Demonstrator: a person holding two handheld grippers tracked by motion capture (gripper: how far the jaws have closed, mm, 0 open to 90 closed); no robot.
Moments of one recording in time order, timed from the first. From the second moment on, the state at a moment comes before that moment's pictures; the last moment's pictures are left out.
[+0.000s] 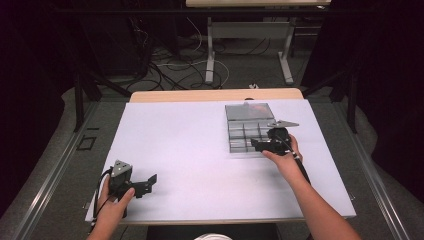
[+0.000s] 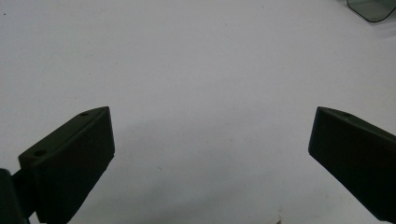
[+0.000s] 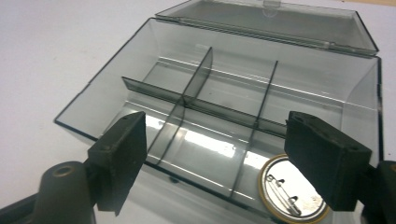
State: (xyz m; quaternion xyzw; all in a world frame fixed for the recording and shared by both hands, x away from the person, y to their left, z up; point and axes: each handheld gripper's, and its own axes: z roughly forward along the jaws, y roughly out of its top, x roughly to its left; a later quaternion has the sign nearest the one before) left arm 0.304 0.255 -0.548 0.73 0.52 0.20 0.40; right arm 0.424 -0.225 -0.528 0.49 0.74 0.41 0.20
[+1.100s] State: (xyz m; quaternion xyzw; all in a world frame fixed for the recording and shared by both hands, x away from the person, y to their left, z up) left arm 0.303 0.254 -0.548 0.73 0.52 0.20 0.40; right arm 0.353 -0.203 -0.525 0.44 0.76 0.43 0.18
